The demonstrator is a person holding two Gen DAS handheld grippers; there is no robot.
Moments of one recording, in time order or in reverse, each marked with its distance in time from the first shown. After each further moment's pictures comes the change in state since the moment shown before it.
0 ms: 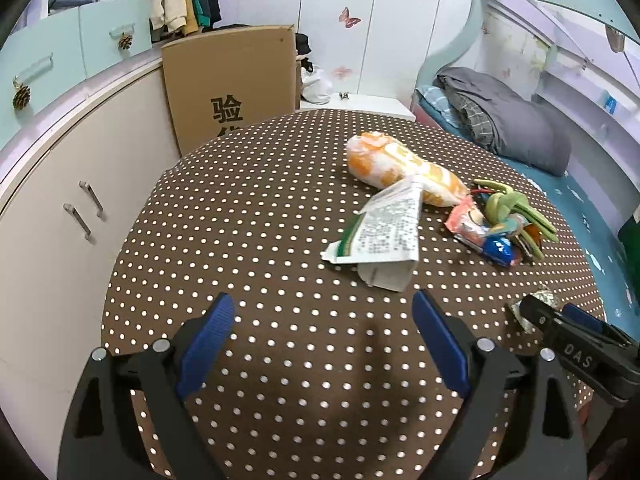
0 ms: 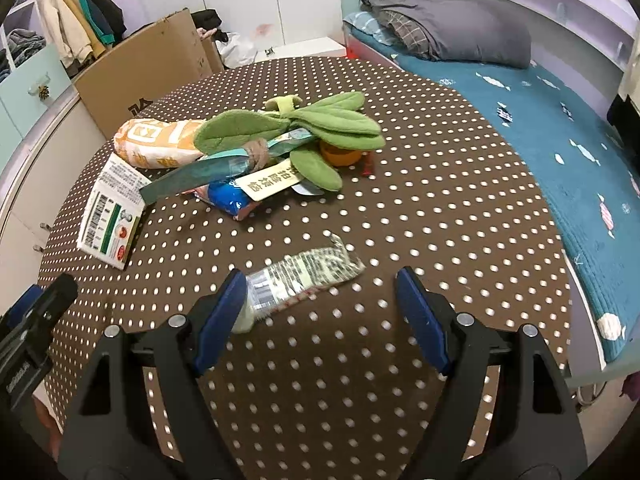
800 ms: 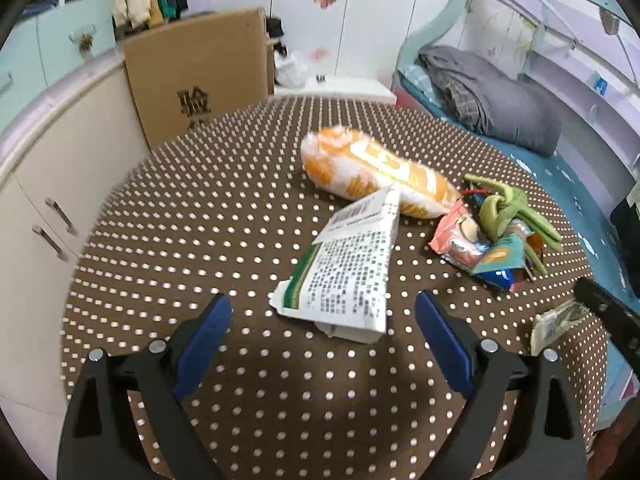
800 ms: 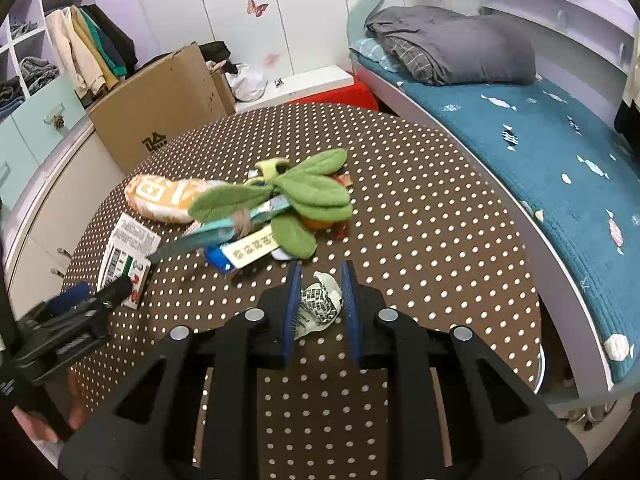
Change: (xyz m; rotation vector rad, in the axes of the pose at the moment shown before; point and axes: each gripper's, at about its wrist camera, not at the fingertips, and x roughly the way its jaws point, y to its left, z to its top) left arm 0.046 -0.032 0.032 0.047 0.083 -0.058; right arm -0.025 -0.041 0.028 0.026 -0.093 0.094
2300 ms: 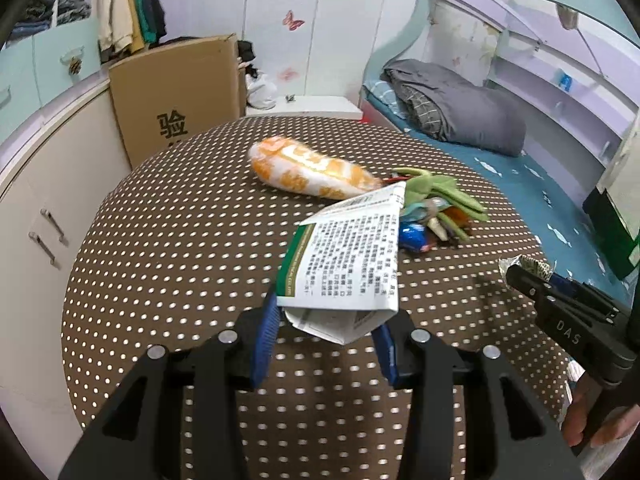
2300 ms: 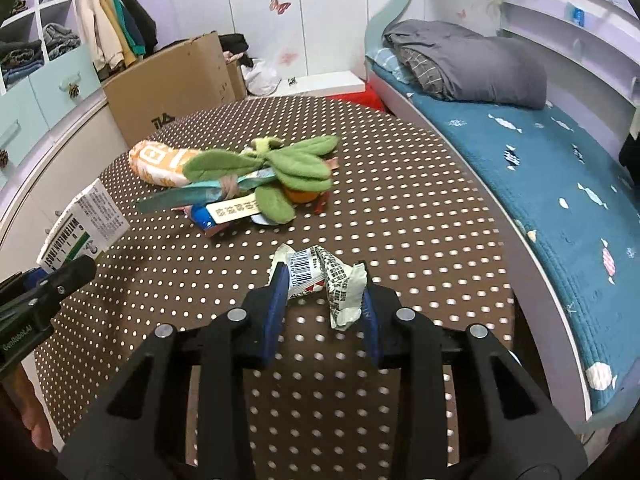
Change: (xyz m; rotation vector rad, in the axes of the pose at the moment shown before) left arm -0.065 -0.037 -0.045 0.069 -0.093 -0.079; right arm -0.018 -0.023 -0.026 -0.119 -0.025 0.001
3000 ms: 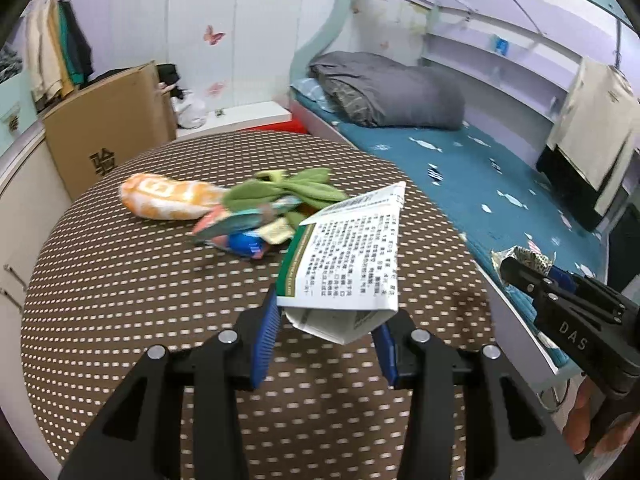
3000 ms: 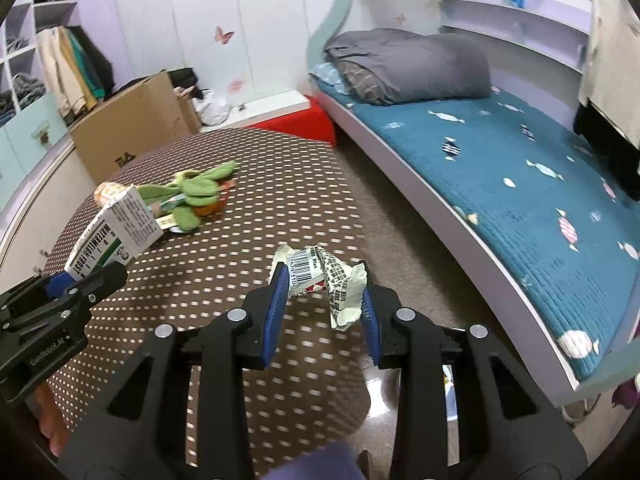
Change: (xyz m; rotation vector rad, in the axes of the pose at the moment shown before) left arm -0.002 -0.118 -0.002 0.177 0.001 -0.139; right arm -0.062 -0.090 -0.025 0.149 -0.060 -0.111
